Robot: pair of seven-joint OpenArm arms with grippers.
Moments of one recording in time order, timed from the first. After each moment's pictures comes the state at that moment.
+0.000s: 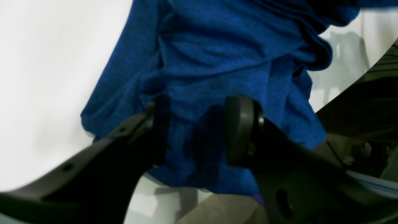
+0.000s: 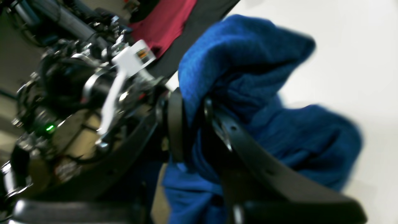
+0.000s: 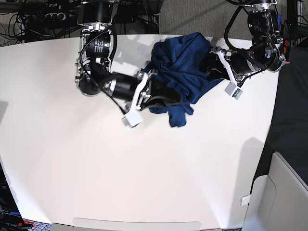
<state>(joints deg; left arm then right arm) 12.6 -15.0 -16.4 102.7 -50.4 -34.7 76.5 1.9 -7.9 4.2 96.1 57.7 38.7 -72.8</state>
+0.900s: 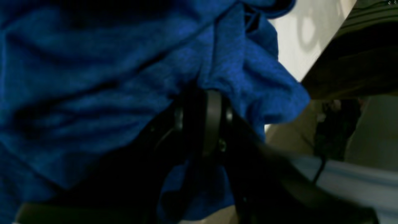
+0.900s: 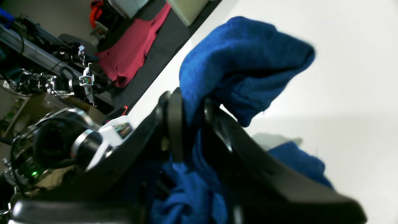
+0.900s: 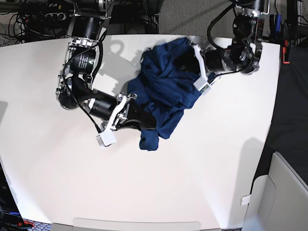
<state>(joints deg) 8.2 -17.1 3.2 92.7 -48.4 -35.1 64.5 8.4 -5.7 12.1 93.5 57.4 38.7 -72.8</state>
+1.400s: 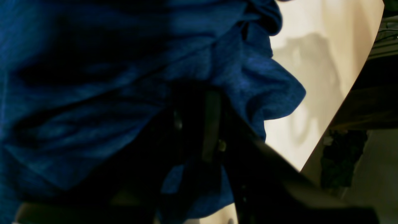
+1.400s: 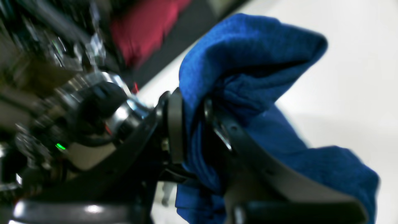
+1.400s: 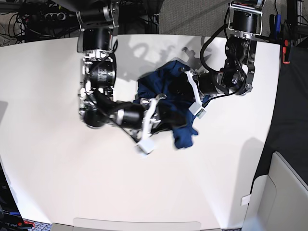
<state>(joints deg) -2.6 -13.2 3.5 84.2 -46.3 -34.5 62.4 15.0 -7.9 -2.0 89.8 52.3 38.7 -75.3</state>
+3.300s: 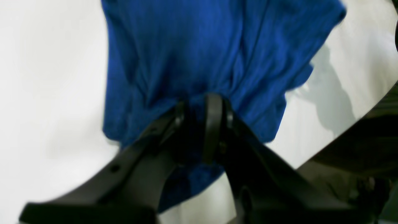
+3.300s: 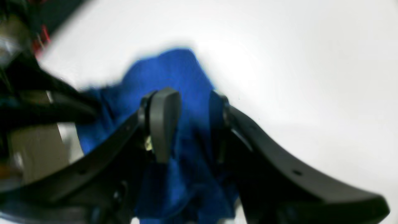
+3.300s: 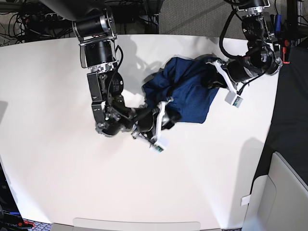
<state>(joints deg) 9.2 -10.4 -18.1 102.0 -45.6 -34.7 71.7 20.4 -5.6 -10.7 77.0 29.6 38.6 -67.3</state>
